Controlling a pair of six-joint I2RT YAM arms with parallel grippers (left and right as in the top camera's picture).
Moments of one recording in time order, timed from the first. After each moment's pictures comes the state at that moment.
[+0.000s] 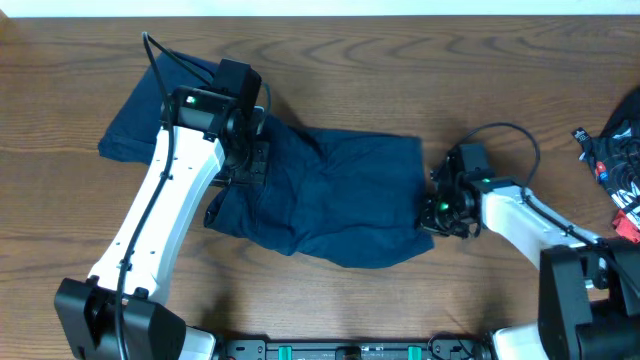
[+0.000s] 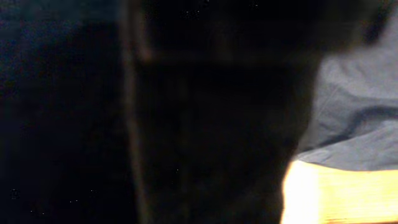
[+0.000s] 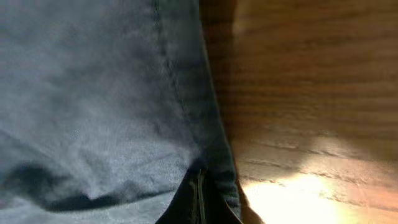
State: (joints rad) left arm -0.27 1.61 1.50 -1.36 -0.02 -0.15; right arm 0.18 1.64 0.75 -0.56 -0.36 0.41
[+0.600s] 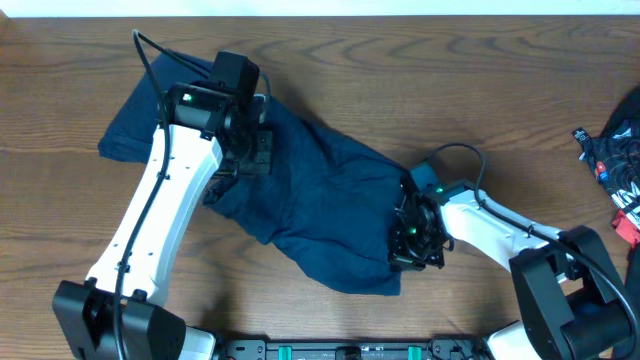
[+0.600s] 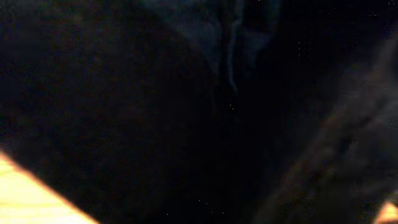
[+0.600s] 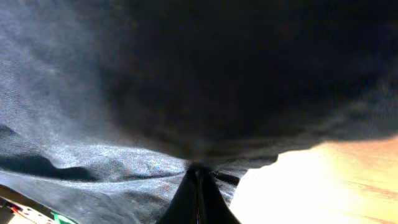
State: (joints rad) left arm -0.27 1.61 1.53 -1.30 0.09 -0.21; right arm 0.44 1.68 0.78 -0.79 -0.44 0.55
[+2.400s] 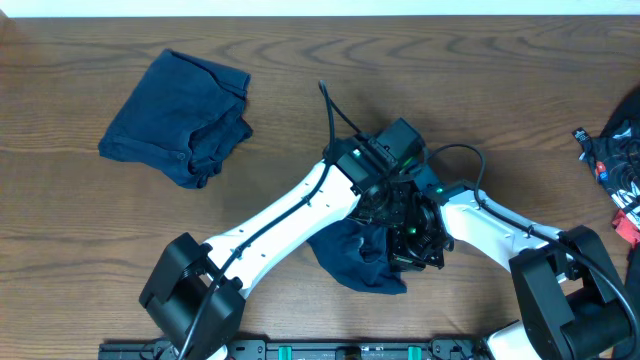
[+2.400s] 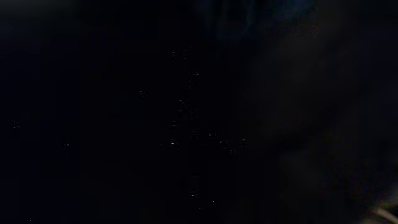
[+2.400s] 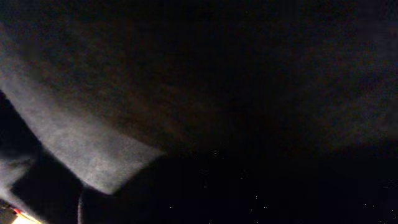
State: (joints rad) left arm -0.85 1.82 1.51 -1.01 0.28 -0.62; right arm 0.44 1.68 0.77 -0.79 -0.44 0.56
